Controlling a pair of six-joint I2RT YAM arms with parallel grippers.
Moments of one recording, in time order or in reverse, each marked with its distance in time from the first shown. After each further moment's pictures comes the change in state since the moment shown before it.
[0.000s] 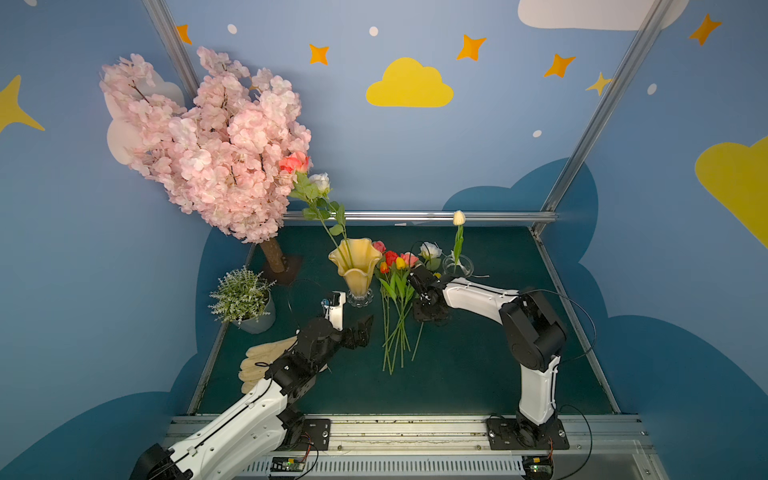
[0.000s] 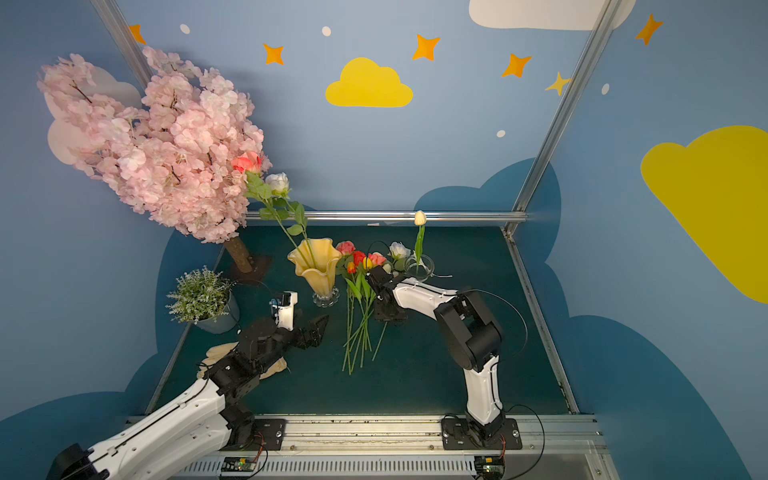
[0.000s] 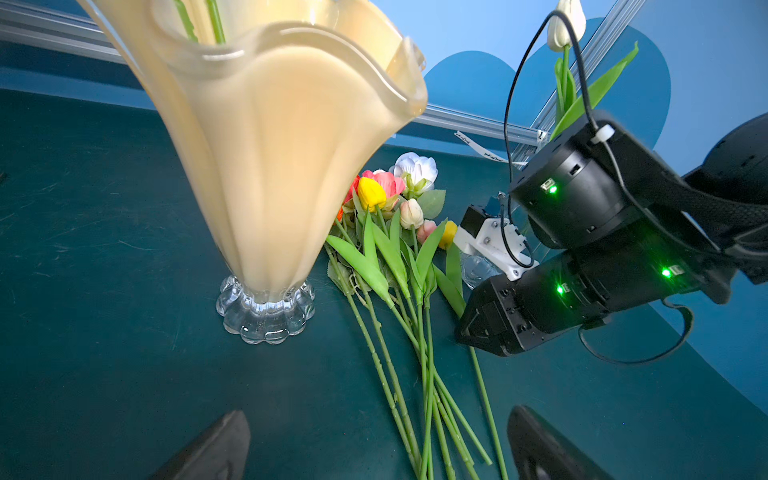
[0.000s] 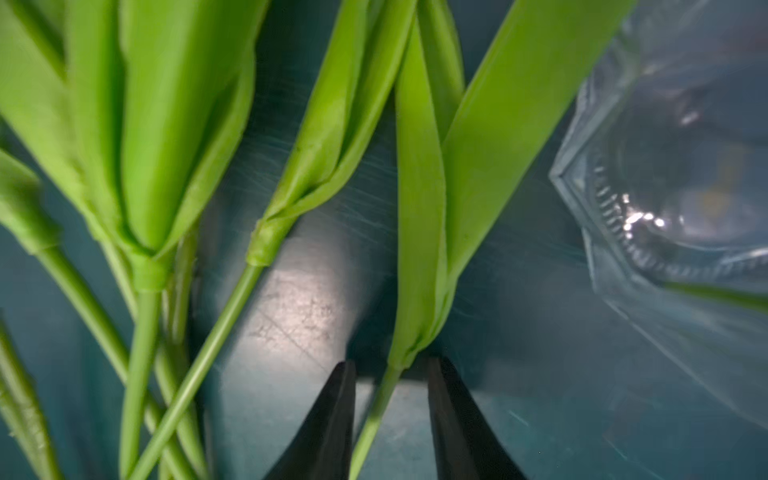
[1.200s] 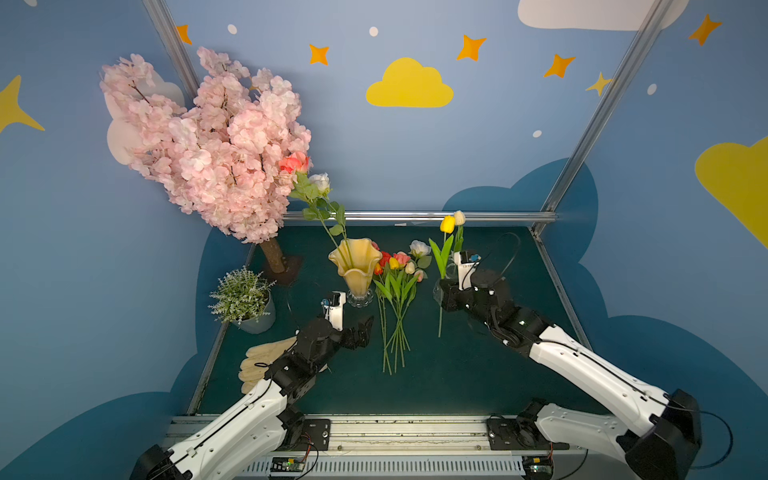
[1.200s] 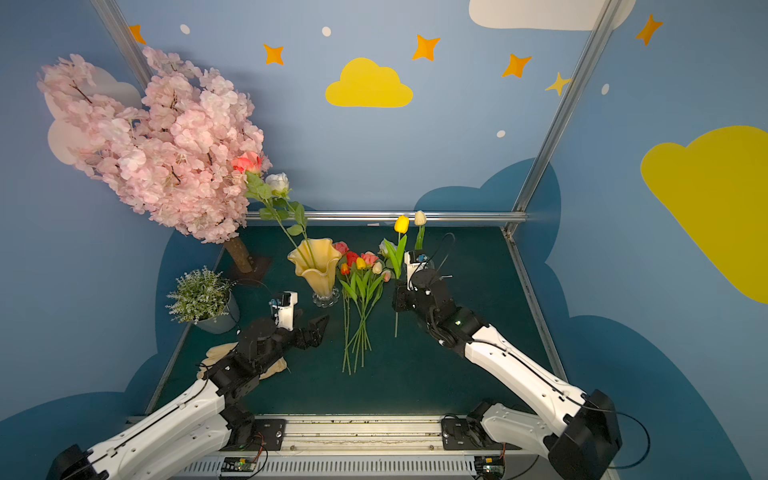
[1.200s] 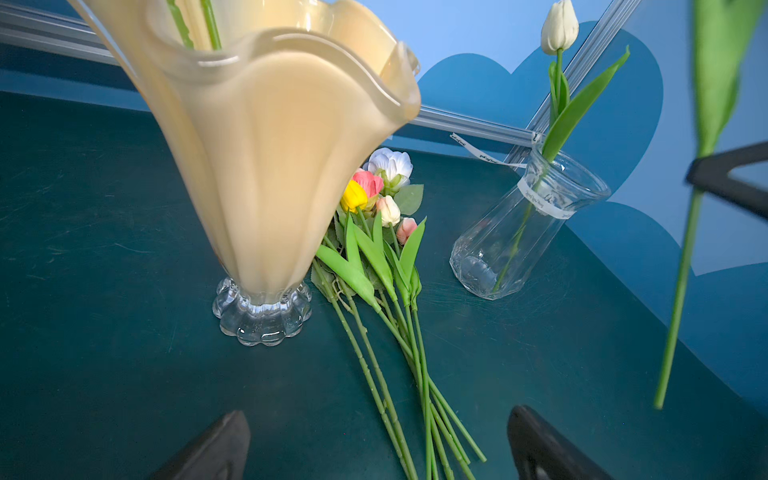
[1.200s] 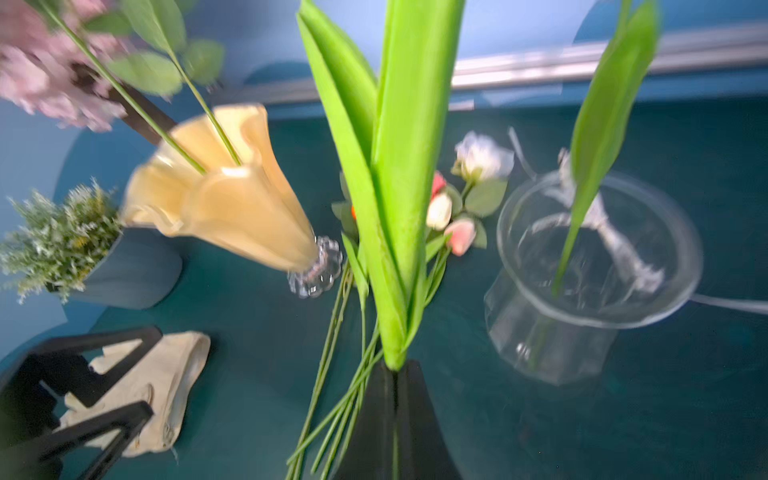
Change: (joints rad) left arm 0.000 -0.005 0.000 0.002 0.008 0.000; right arm 0.010 -0.900 -0.429 0.501 0.113 -0.242
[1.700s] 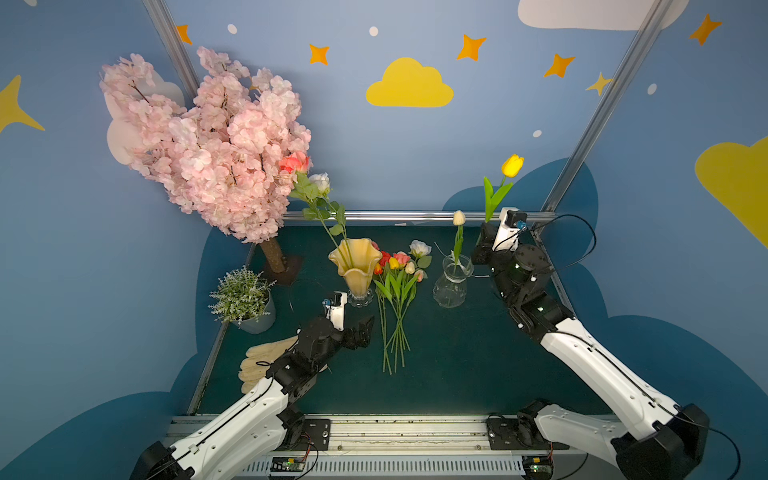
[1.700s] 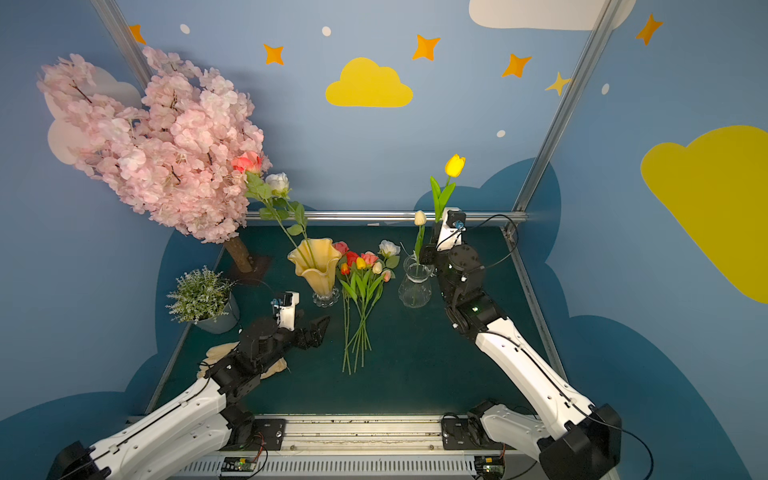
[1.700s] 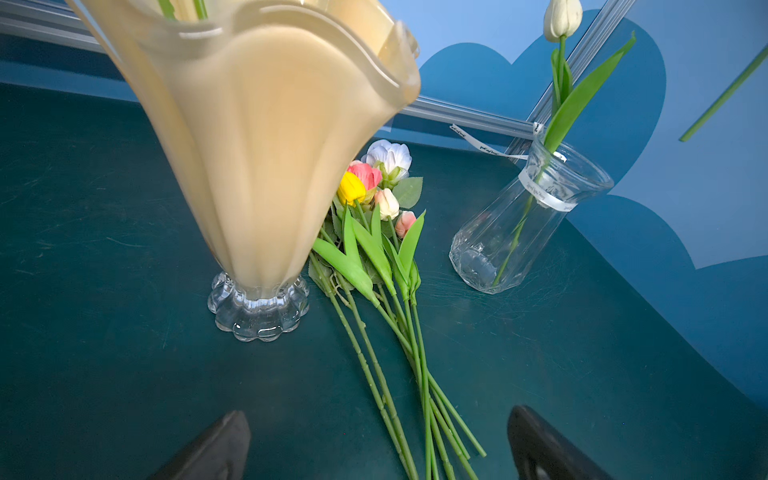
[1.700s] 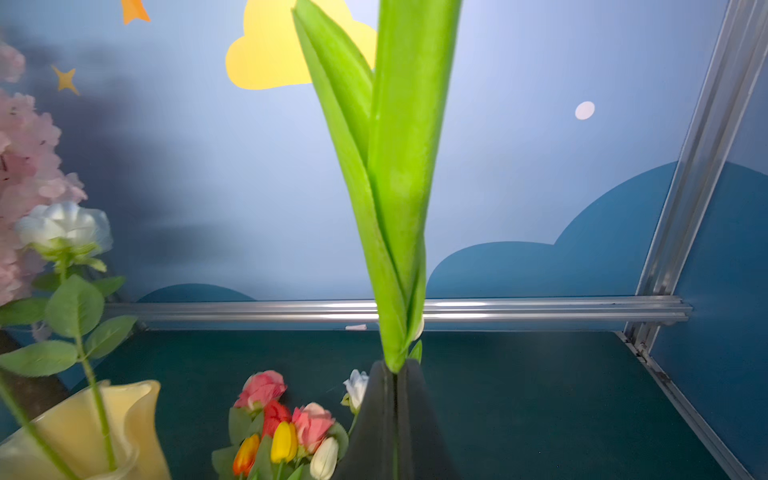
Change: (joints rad) left arm 0.000 0.024 0.000 0.004 0.012 0.000; right arm -0.209 0.090 0.115 0.377 0.153 -0.262
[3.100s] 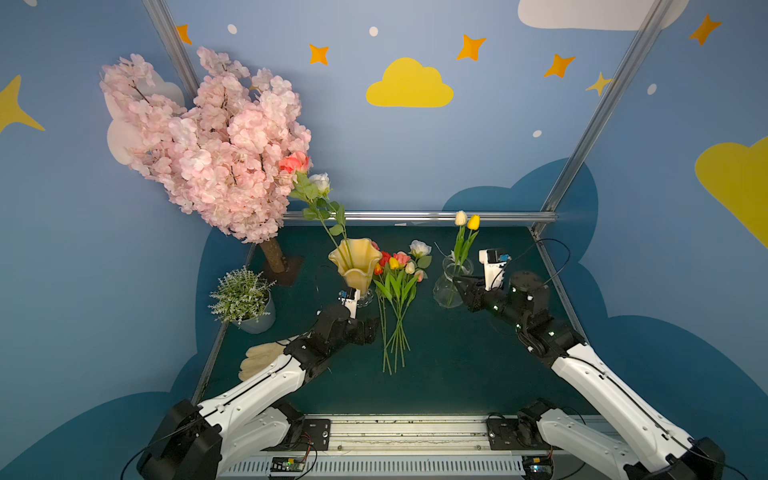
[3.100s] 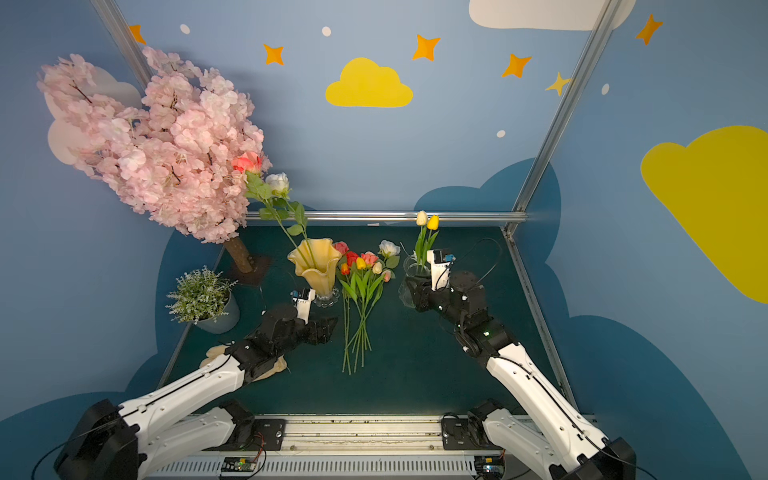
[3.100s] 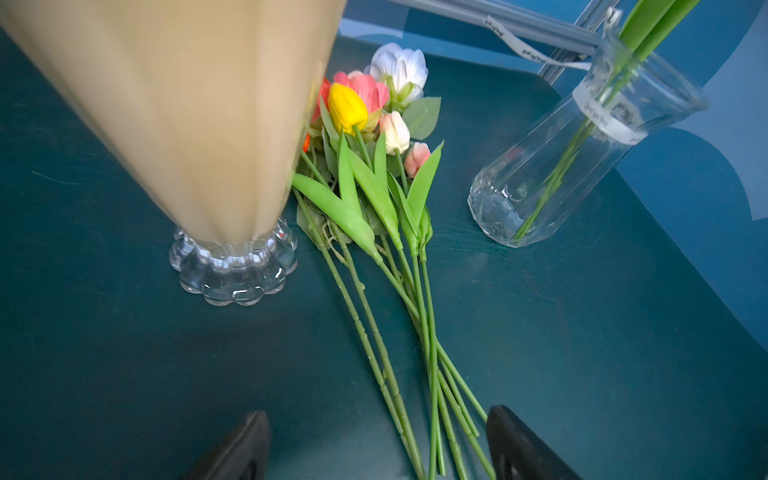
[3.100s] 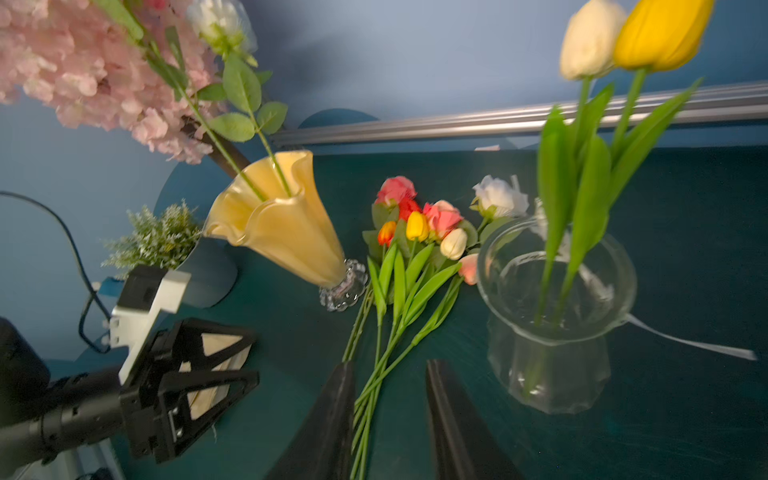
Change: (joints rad) left arm 0.000 0.207 0.103 -0.064 0.033 -0.020; right arm 0.057 -0.206 -0.221 -0.372 -0.530 0.236
